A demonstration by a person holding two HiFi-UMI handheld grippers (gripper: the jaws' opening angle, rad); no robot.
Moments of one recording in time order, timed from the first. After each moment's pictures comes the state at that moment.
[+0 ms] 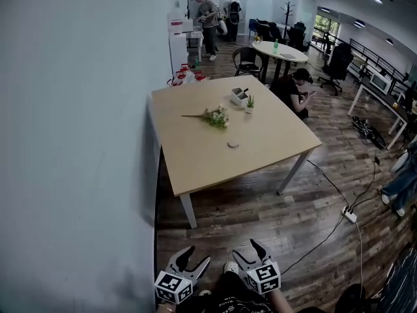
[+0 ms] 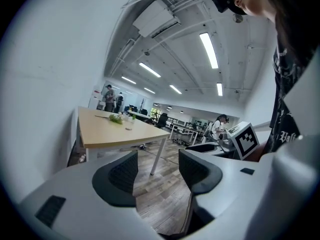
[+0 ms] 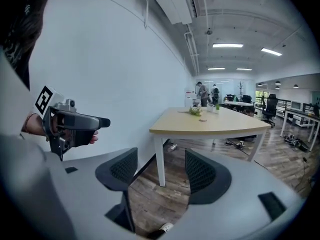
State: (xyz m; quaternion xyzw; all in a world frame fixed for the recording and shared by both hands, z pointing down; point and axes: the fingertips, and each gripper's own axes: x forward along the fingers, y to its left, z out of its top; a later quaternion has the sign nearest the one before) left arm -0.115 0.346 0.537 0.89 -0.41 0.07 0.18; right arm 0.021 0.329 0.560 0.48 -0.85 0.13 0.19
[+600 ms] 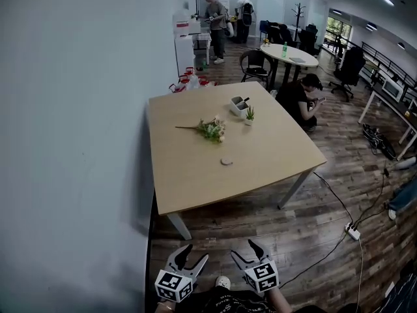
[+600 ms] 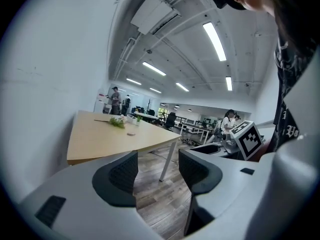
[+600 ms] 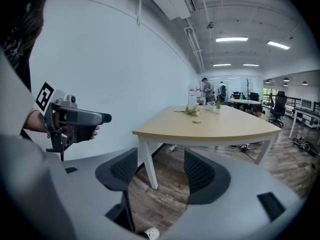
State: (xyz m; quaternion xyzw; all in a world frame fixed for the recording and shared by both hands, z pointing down) left arm -0.038 0.228 0.532 0.87 -0.46 0.08 0.17; right arm 0.096 0.209 0.568 0.44 -0.87 0.14 0.20
